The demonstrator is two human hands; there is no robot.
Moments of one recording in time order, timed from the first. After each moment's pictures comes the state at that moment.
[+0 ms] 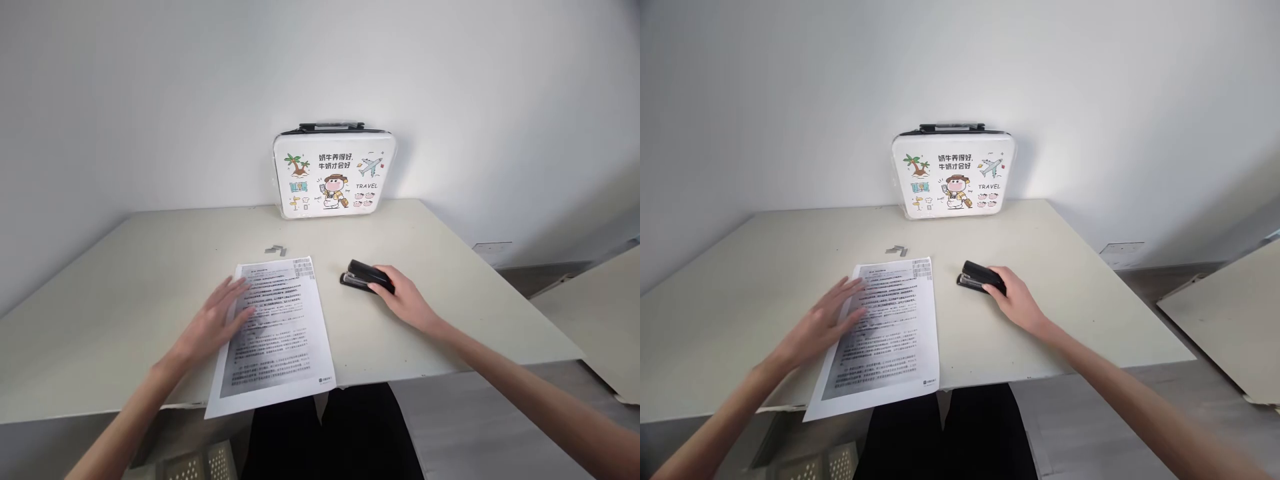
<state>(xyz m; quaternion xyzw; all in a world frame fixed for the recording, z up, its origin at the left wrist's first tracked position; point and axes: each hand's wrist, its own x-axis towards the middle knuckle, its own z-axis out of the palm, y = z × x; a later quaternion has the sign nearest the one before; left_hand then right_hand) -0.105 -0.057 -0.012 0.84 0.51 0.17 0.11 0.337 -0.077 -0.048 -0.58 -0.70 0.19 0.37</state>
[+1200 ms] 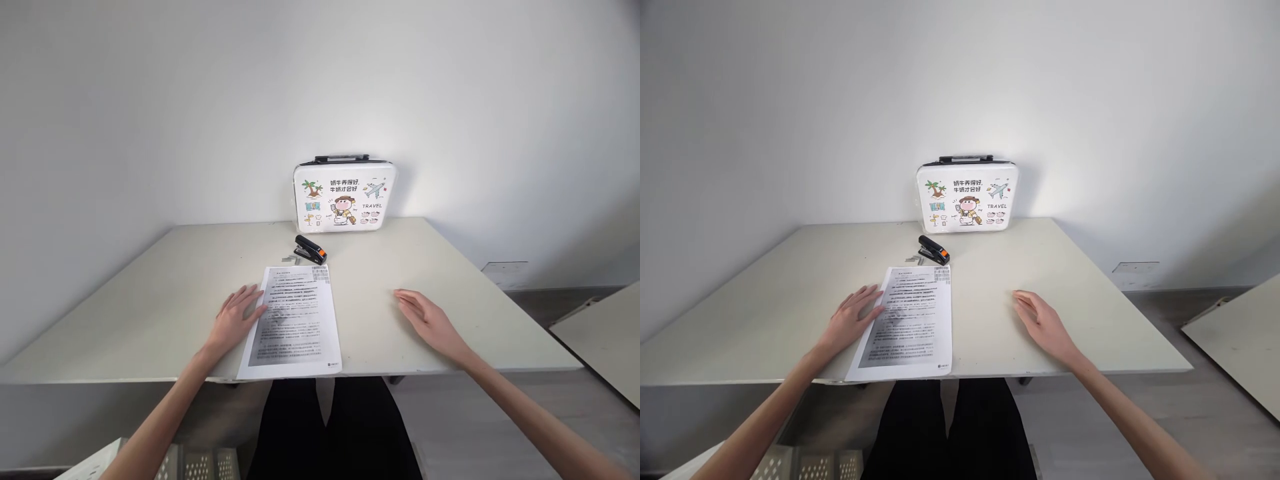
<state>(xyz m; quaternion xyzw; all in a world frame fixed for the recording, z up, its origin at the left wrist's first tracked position) -0.125 -0.068 -0.033 0.79 0.59 0.18 0.03 0.367 -0.141 -0.061 -0.58 -0.64 0.27 0.42</state>
